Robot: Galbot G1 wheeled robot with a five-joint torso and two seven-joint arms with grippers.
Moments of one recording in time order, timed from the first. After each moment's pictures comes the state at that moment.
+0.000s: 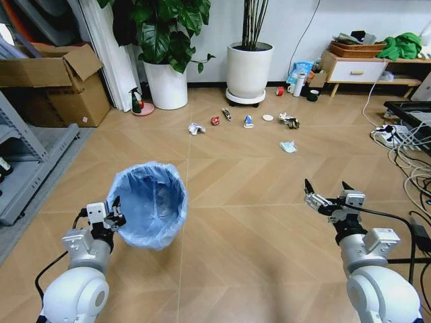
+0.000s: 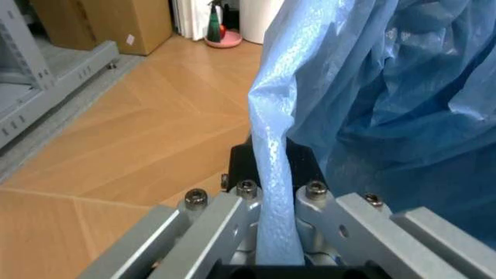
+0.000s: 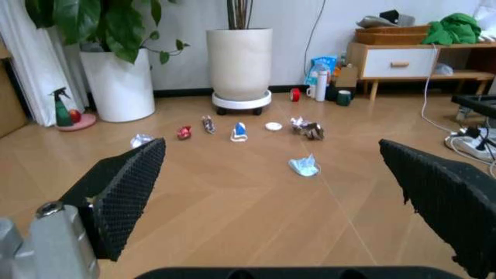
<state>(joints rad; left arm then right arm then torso) 1.48 -1.19 -0.60 -2.23 -0.48 0.41 -0.32 -1.52 1.37 0.73 2.28 0.29 -0.26 0.04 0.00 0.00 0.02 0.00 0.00</state>
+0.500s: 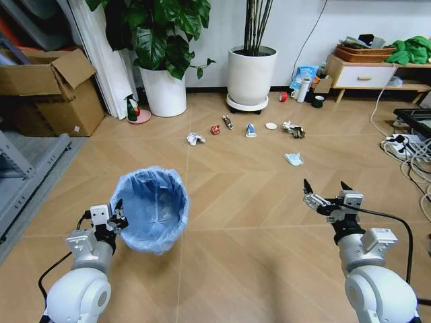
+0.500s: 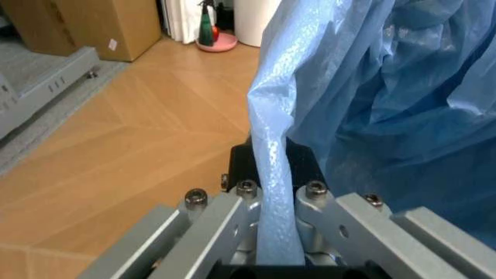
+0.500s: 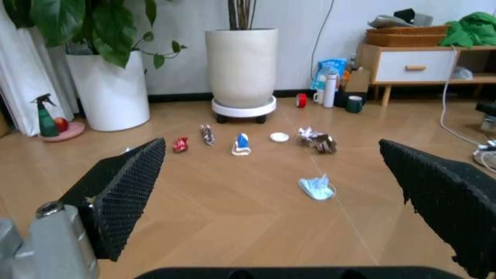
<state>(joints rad) 1.48 -1.19 -0.59 -2.21 -0.47 0.41 -0.31 -1.52 1.37 0.72 2.27 0.28 -0.25 0.04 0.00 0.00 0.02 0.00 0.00</state>
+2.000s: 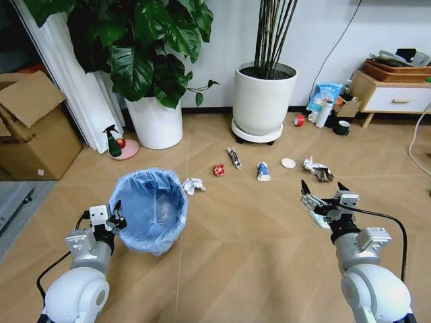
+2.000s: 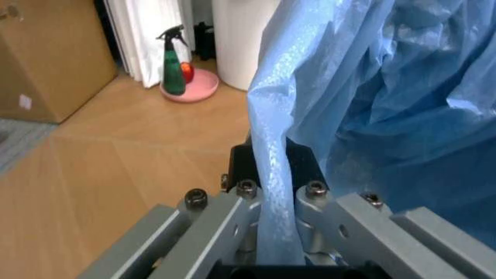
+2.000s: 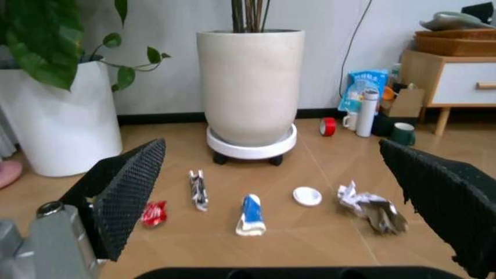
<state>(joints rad) 1.47 -1.18 -0.60 -2.19 -0.48 0.42 -0.31 -1.50 1.37 0.71 2.23 0.27 -0.24 0.04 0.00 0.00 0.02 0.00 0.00</state>
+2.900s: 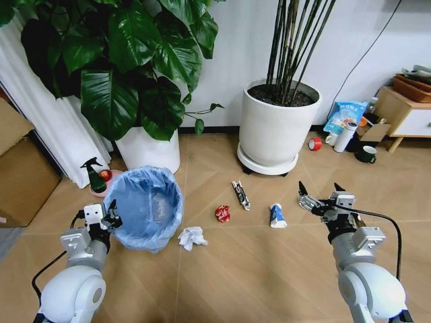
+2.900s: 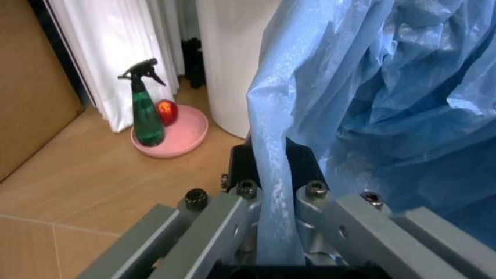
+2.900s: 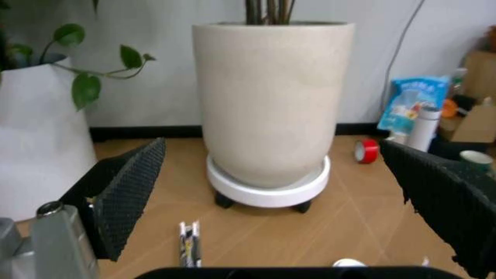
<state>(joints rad) 1.46 -1.18 -0.63 -2.18 -0.50 0.46 -0.32 -1.48 1.33 0.69 2.17 0.29 -0.22 0.02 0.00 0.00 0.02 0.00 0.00</state>
